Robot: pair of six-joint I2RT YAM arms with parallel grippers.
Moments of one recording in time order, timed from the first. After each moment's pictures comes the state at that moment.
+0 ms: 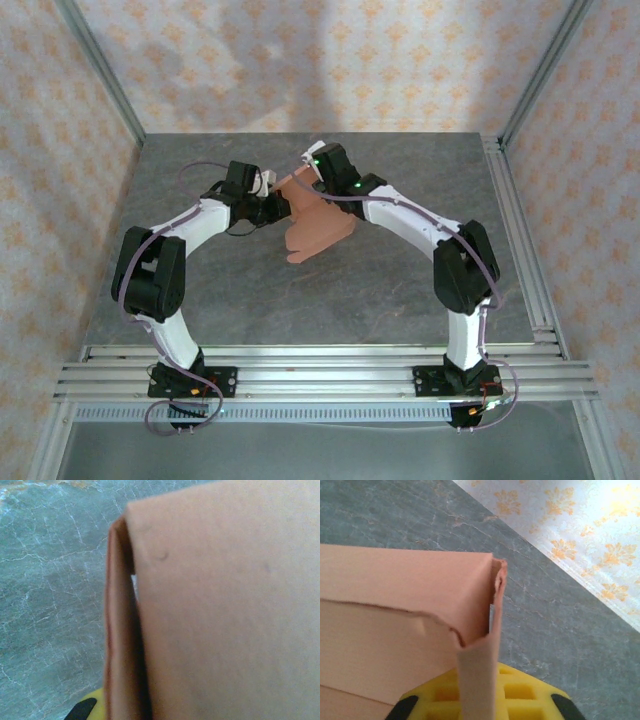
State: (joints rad) left arm -0.22 1.77 1.18 -0.28 0.51 -0.57; right arm 0.67 1.93 1.63 -0.40 0.40 -0.24
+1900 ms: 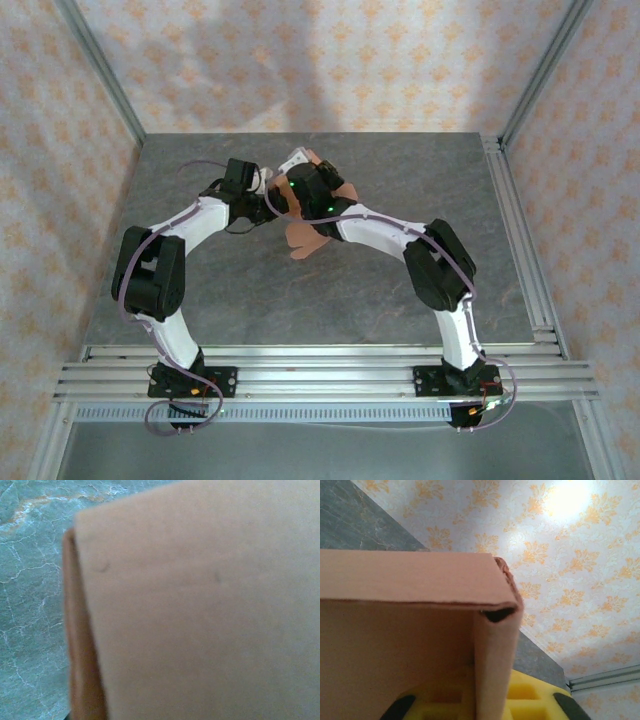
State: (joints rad) left arm -0.21 1.77 1.20 -0.30 0.48 -0.60; right arm 0.79 2.02 1.55 0.02 0.82 -0.48
